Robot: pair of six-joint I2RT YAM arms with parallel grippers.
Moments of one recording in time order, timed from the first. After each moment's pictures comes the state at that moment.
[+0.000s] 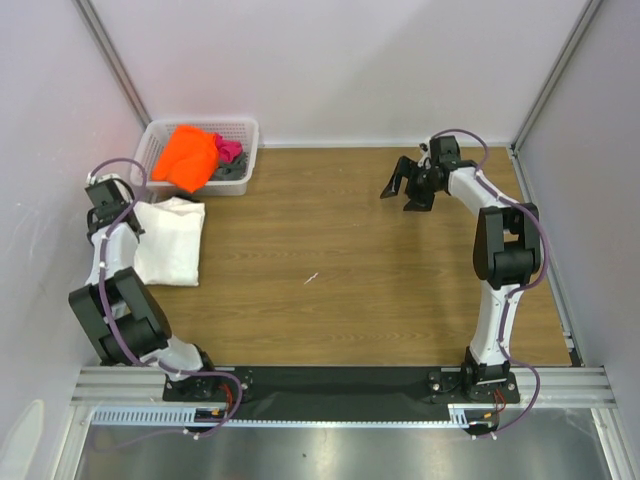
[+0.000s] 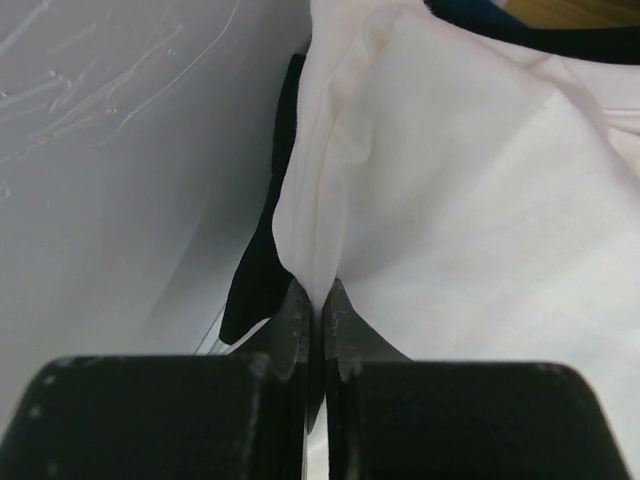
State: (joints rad) left arm 0.49 1.50 1.11 -0.33 -0.21 0.10; right arm 0.12 2.07 1.63 -0.51 -0.45 0.45
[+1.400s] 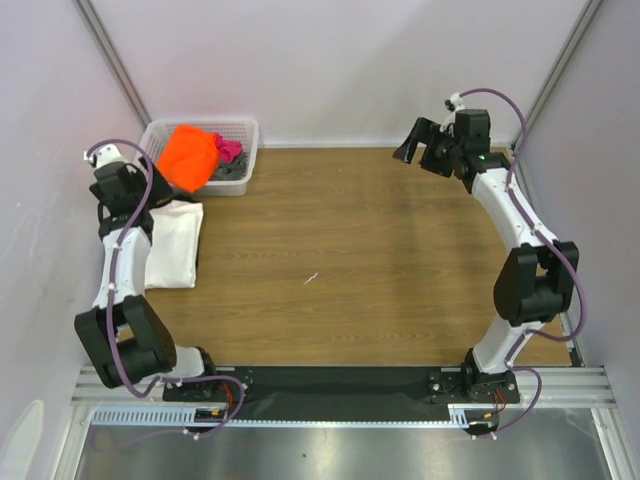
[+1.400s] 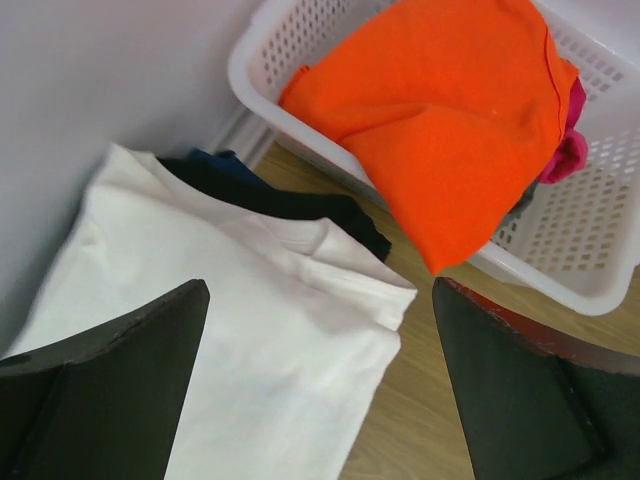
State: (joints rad) left arm 0.35 1.36 1.10 -0.13 -0.08 -0.21; right arm 0.13 1.76 1.61 -0.39 -0.33 0.44
